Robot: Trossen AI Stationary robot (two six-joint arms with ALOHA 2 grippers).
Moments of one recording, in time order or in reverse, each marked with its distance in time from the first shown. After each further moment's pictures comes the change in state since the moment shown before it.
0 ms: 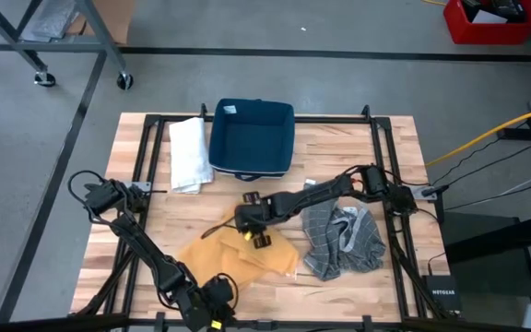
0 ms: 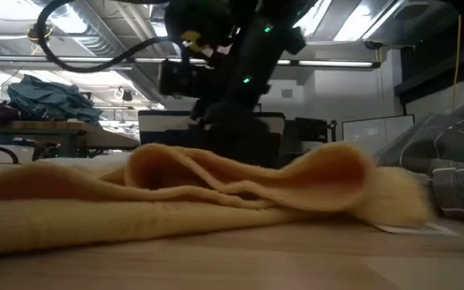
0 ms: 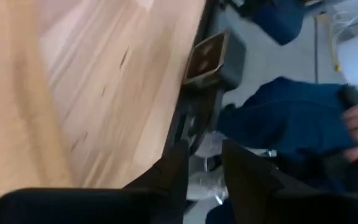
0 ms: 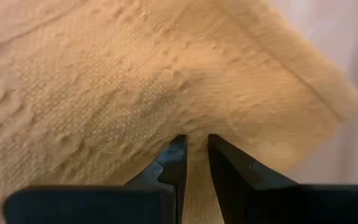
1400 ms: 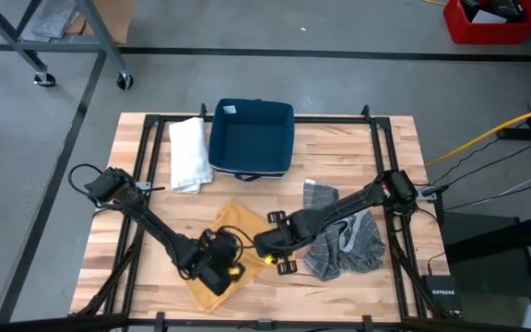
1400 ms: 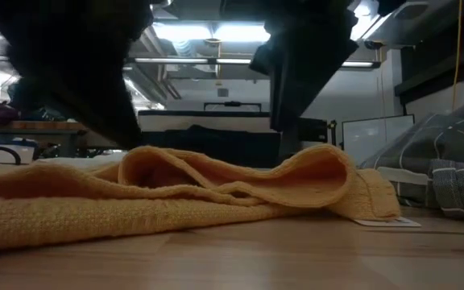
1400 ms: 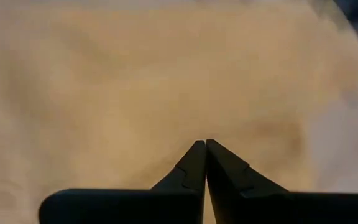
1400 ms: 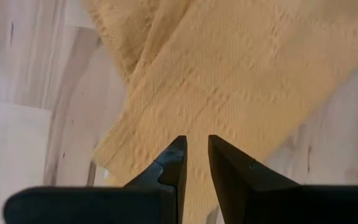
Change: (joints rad) left arm 0.193 -0.071 0.000 -0.572 -0.316 -0.204; right arm 0.209 -0.185 0.000 -0.376 -0.060 0.339
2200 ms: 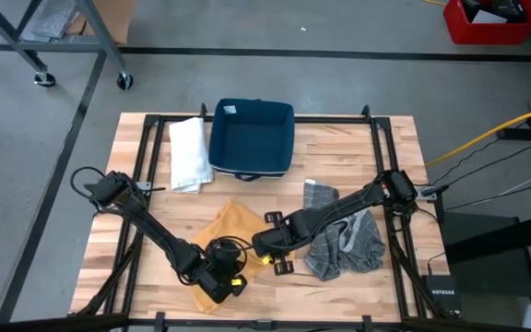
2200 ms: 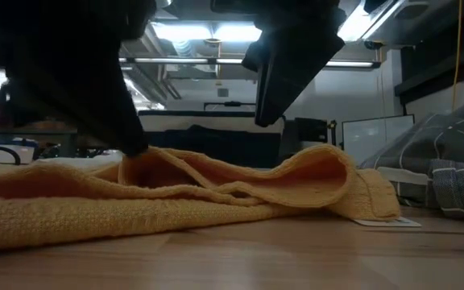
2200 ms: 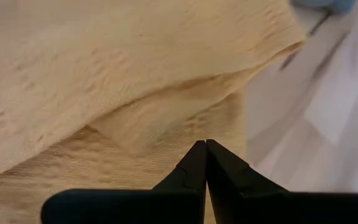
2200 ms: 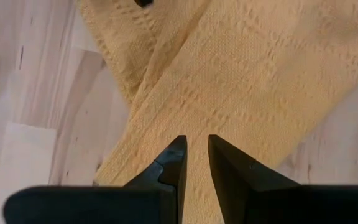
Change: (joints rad) left arm -0.022 0.042 0.000 0.185 0.072 0.040; right arm -0.001 0.000 0.000 0.059 0.001 -0.002
